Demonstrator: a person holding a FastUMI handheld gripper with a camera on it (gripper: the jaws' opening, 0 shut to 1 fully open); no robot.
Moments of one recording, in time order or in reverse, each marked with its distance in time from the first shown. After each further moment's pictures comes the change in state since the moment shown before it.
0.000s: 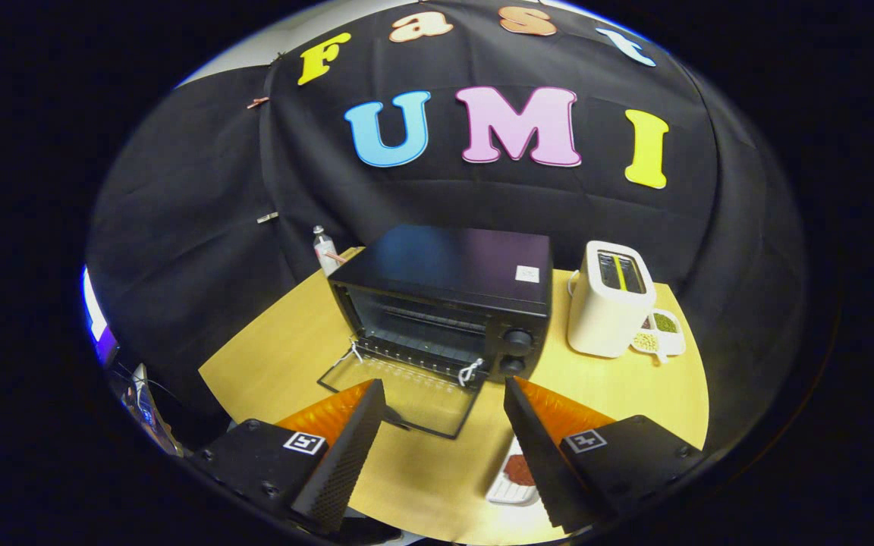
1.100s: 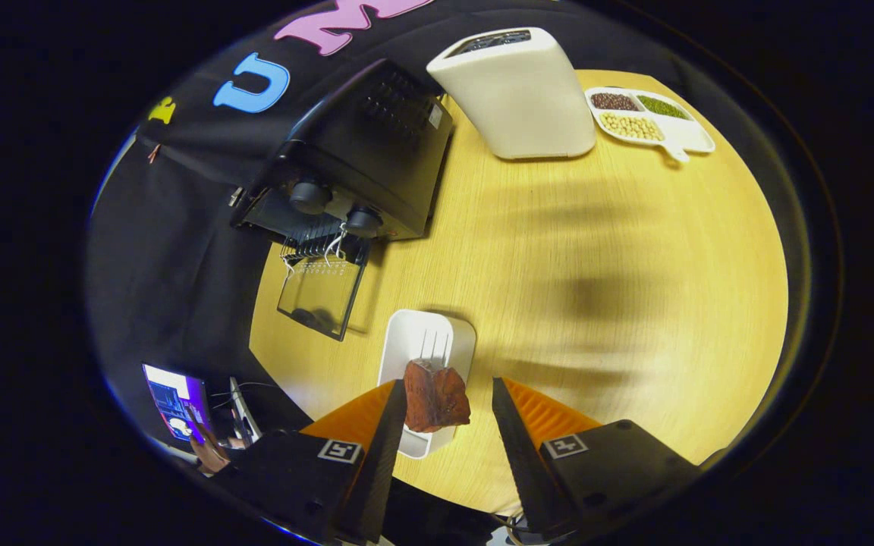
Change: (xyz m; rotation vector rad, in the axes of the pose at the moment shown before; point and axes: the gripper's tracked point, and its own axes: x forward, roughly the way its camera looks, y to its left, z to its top) arm 0.035 -0.123 -0.162 0.469 0.622 0.266
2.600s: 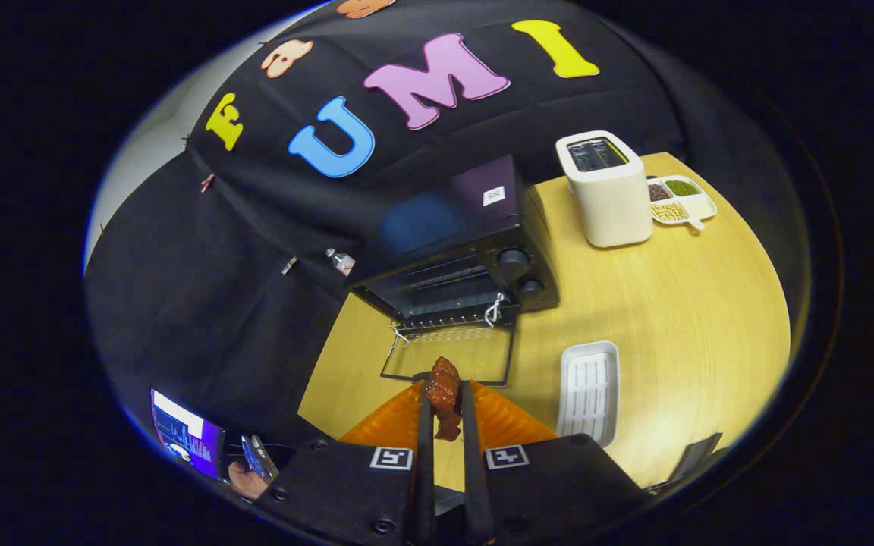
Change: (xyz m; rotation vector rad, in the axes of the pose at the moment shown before) arm -0.045 0.220 0.004 -0.070 -0.504 0.059
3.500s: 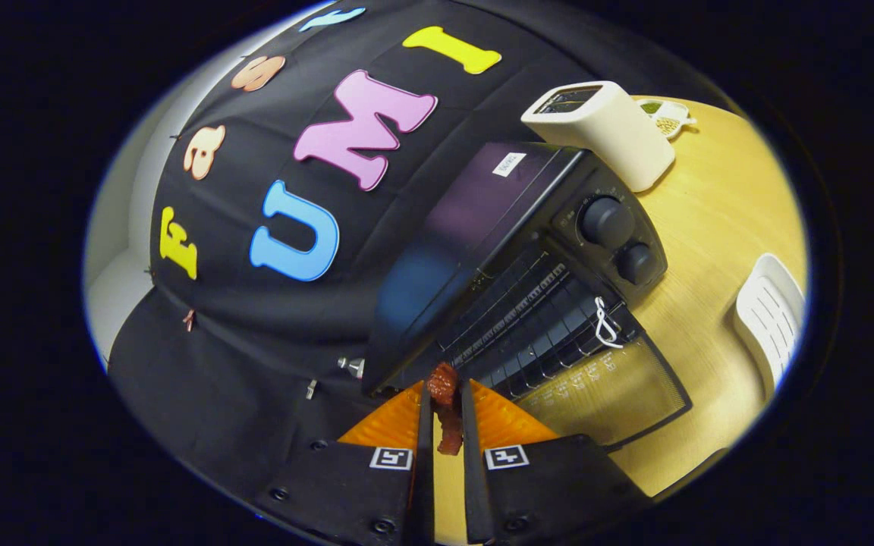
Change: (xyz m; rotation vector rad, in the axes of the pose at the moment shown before) arm 0.176 0.029 0.043 0.520 -0.340 0.000
